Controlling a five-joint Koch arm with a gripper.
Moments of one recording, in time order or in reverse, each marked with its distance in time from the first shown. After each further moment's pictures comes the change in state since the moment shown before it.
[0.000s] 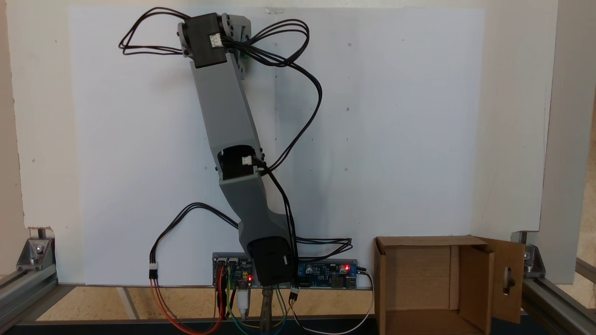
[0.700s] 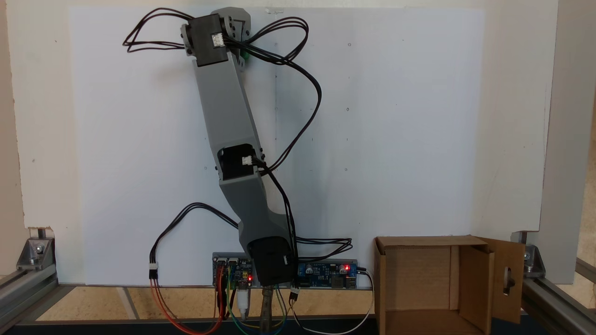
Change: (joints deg) arm 0.0 0.0 5.2 -9.5 0.4
